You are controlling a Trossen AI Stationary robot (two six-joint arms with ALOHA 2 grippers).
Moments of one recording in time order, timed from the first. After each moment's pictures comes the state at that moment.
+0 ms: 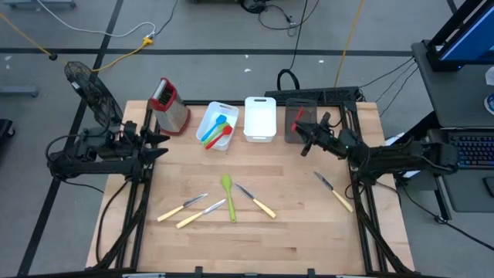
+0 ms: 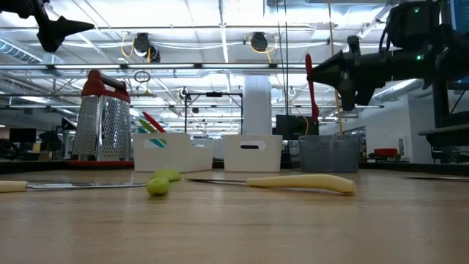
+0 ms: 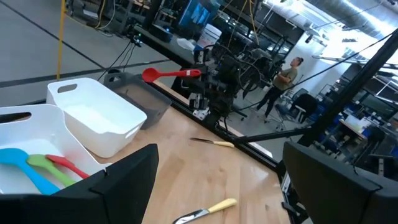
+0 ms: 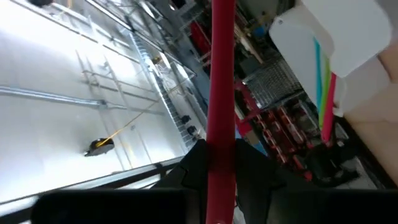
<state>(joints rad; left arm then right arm) 0.04 0.08 0.57 -0.52 -0.11 -0.54 -0.36 1.05 0.16 1.00 0.15 2.19</state>
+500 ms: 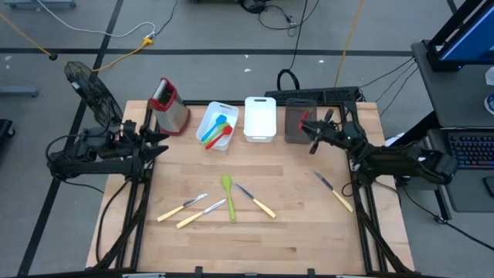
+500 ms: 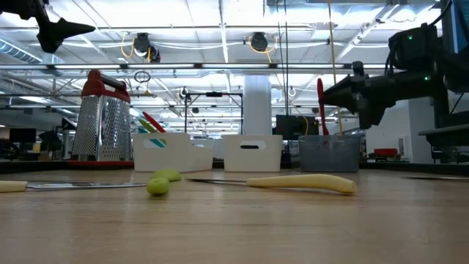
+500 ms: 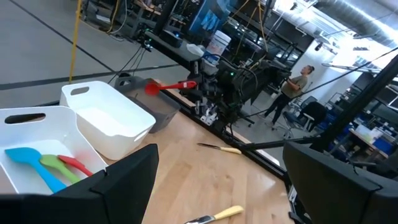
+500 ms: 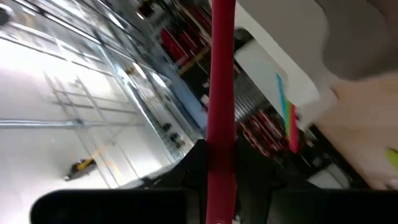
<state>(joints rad) 0.04 0.08 0.57 -0.52 -0.16 -0.55 -0.70 1.05 0.08 0.98 -0.25 2.28</state>
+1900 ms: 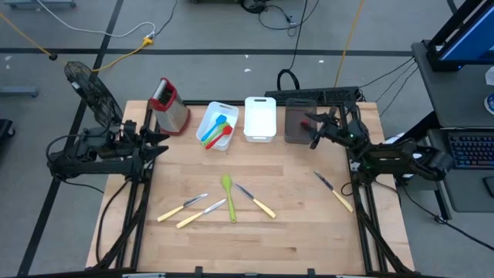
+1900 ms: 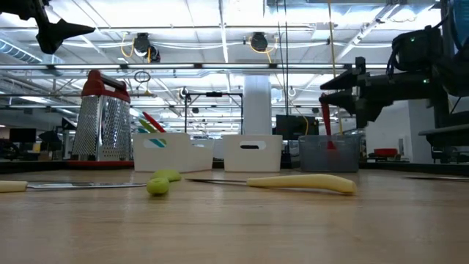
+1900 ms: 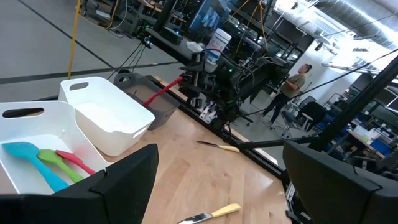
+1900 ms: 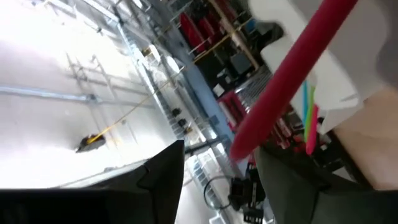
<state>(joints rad) 0.04 0.09 0.57 -0.53 -0.15 -0.57 -0.79 1.13 0.07 1.17 -0.34 2.21</state>
